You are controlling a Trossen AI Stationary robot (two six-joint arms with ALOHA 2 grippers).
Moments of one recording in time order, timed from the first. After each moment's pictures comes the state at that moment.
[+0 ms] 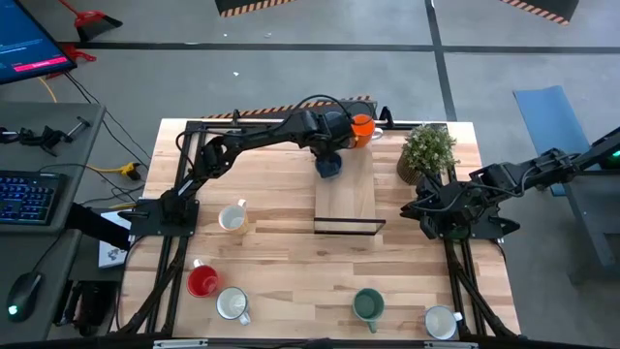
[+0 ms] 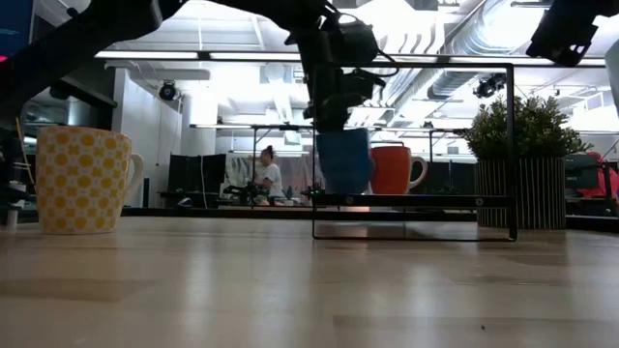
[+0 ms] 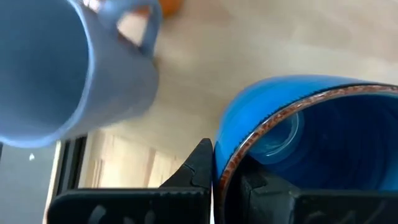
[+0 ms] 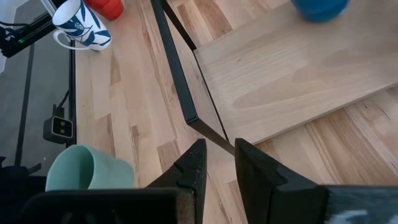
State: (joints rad) left arm 0.31 2.31 2.26 -1.16 -0.19 0.13; right arm 0.36 0.67 0.81 -0.89 0.23 0.71
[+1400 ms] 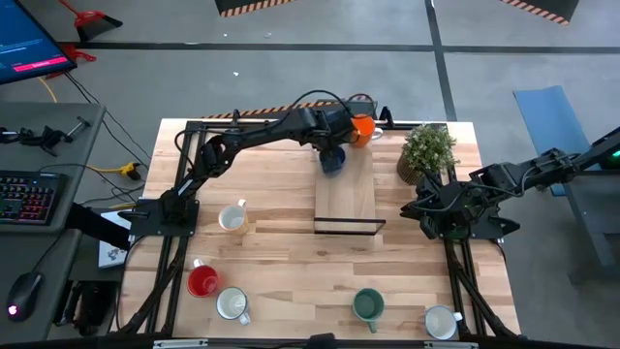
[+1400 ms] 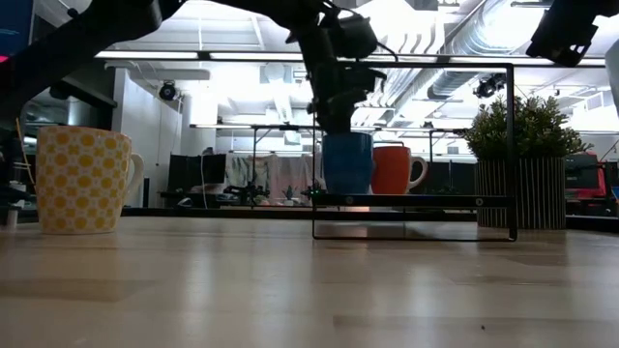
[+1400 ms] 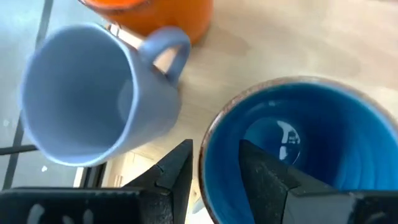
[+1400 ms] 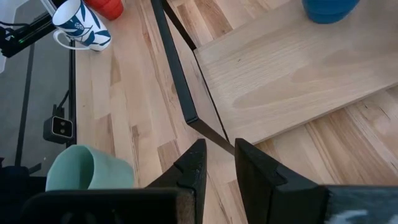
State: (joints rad) left arm 0.32 2.31 2.29 -1.11 -0.22 0.16; right arm 0.36 0.67 0.81 -0.89 0.23 0.71
